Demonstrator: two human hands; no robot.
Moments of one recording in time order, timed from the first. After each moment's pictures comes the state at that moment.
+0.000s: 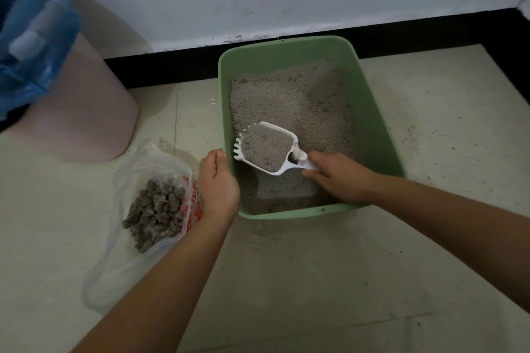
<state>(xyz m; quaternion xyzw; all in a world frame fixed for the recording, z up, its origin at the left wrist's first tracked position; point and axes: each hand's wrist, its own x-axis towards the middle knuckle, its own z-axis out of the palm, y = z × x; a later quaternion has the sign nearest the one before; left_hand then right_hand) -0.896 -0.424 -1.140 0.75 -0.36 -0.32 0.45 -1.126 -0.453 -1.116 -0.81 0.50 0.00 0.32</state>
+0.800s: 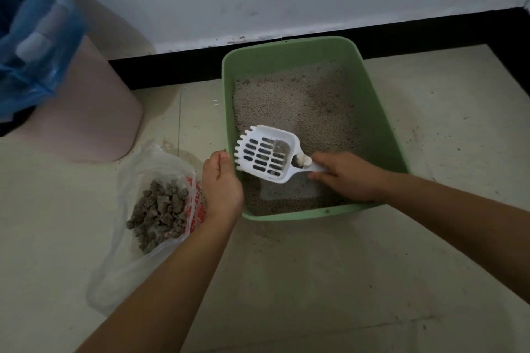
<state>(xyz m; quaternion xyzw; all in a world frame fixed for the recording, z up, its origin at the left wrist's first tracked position) -0.897 -0.423 -1.140 0.74 -0.35 -0.34 0.46 -1.134 -0.459 -1.112 -0.82 0.48 -0.01 0.32</state>
